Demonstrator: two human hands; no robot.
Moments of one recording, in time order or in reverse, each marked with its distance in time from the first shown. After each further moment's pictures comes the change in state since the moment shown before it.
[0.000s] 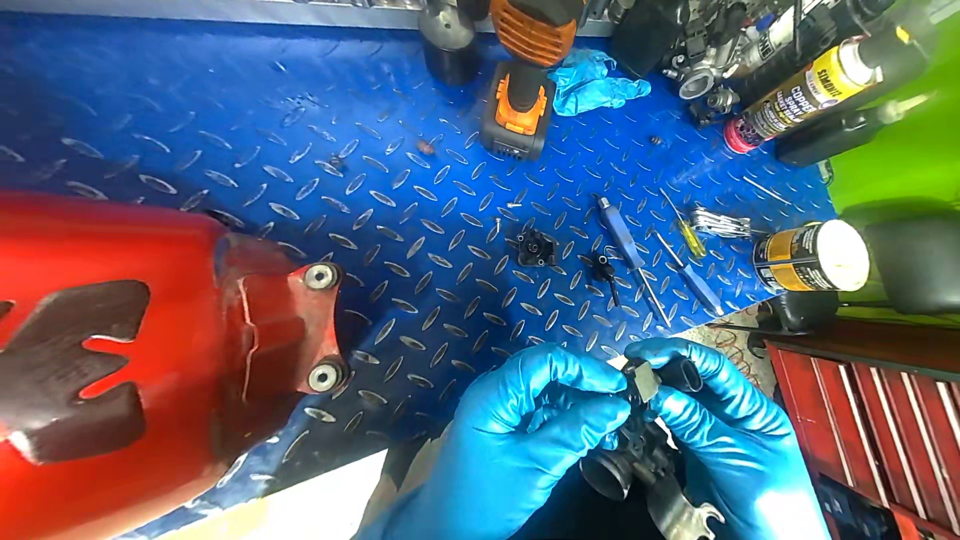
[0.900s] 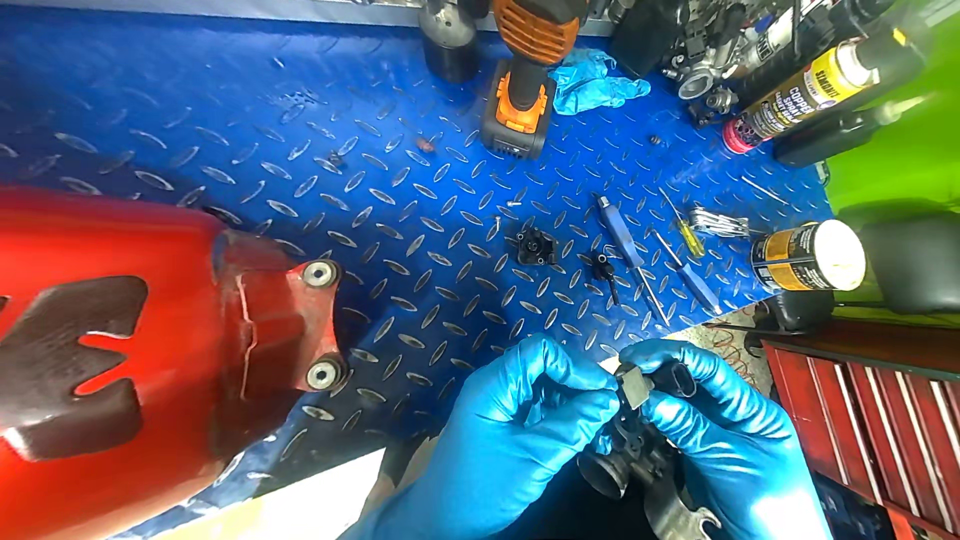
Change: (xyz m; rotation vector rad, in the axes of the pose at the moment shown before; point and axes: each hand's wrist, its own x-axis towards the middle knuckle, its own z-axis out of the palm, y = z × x) left_hand 0.000 0.000 -0.005 -0.014 -0.006 -0.062; right_hand -0.001 -0.003 0.004 -0.064 -0.027 -0.017
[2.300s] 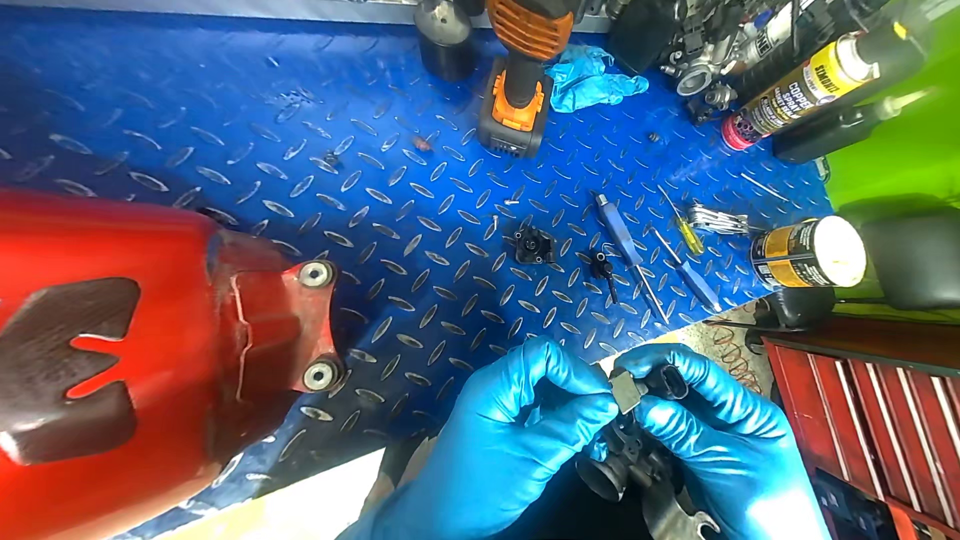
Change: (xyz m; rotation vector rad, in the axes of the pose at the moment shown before) left_hand -0.001 -0.001 -0.001 0.001 -0.041 -0.011; right_hand -0.002 -0.003 0.000 -0.041 -0.010 0.040
